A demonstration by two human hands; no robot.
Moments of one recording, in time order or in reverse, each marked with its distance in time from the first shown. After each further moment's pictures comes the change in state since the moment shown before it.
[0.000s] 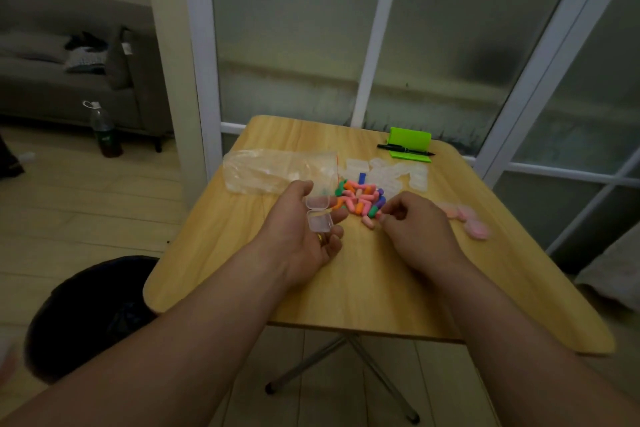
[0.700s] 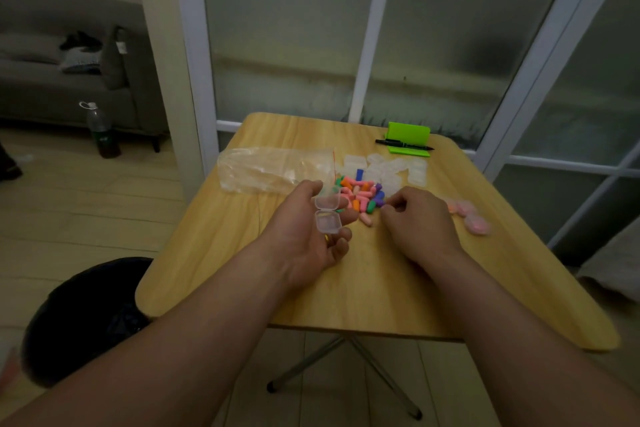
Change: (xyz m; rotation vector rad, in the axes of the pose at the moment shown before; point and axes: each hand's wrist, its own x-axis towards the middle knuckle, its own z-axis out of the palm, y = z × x) left_hand 0.004 -0.005 0.007 0.069 -0.051 -0.025; right_hand 0.010 0.002 0.002 -0.082 0.057 0.037
